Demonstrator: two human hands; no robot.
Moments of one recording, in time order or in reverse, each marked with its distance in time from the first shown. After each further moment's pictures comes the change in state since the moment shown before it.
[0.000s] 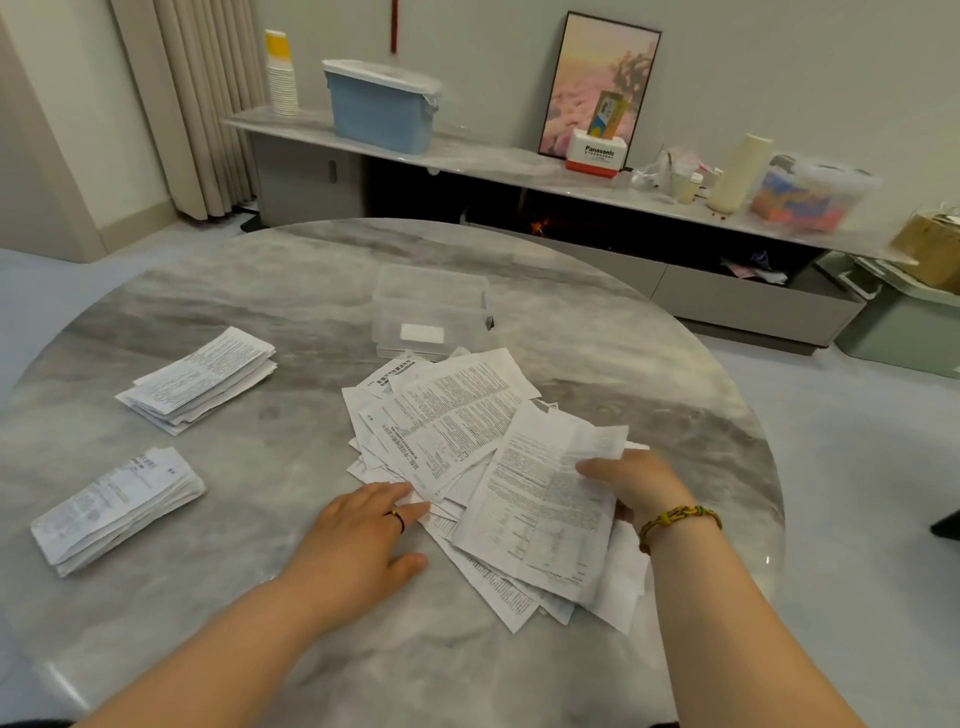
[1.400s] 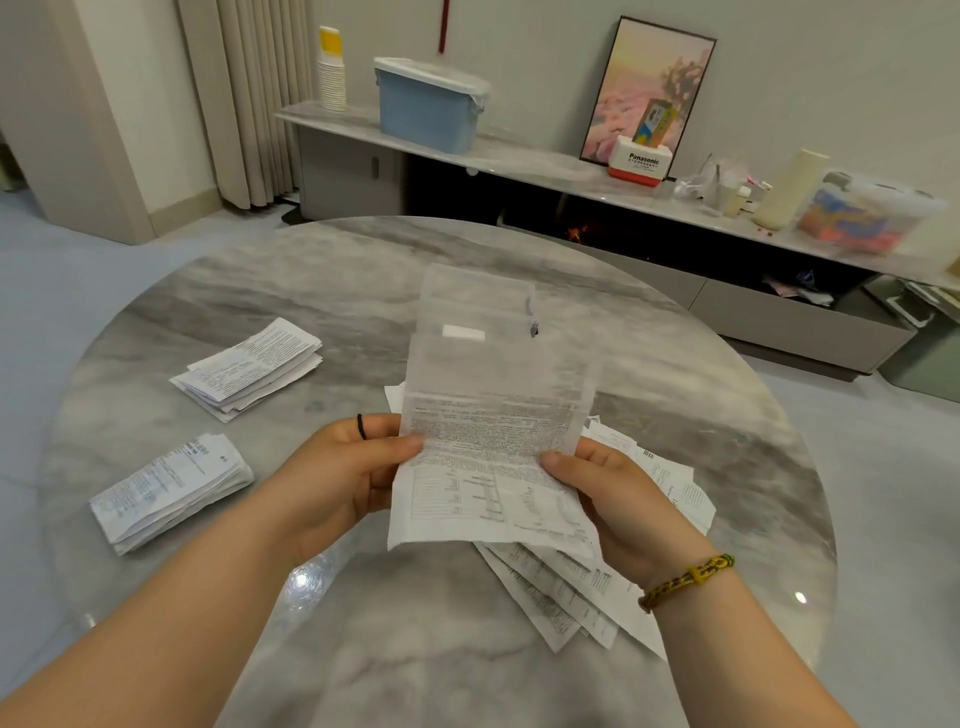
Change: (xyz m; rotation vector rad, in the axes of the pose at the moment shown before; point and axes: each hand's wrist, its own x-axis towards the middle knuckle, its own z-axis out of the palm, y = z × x) left_hand -0.013 -0.017 -0.073 -1.684 0.064 -0.253; right_hand -0.051 -0.019 0.051 0.313 -0.636 -0.186
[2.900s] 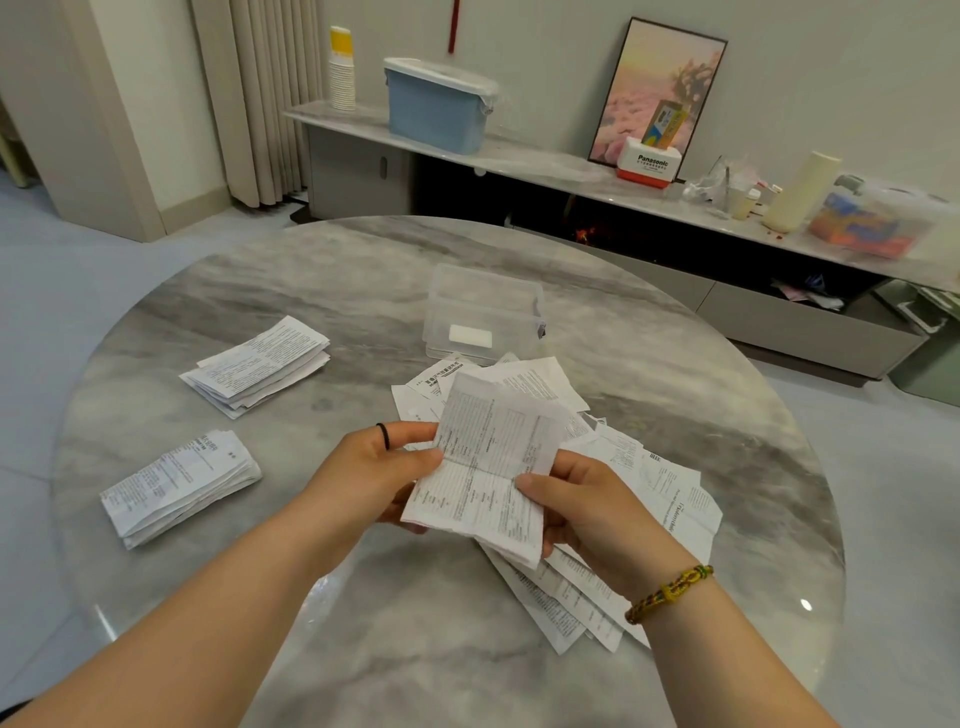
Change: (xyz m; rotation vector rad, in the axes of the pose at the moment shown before) left_hand 0.001 -0.008 0.012 0.211 0.119 0.029; right_hand 0.003 0.011 0.011 -0.277 0.002 -0.033
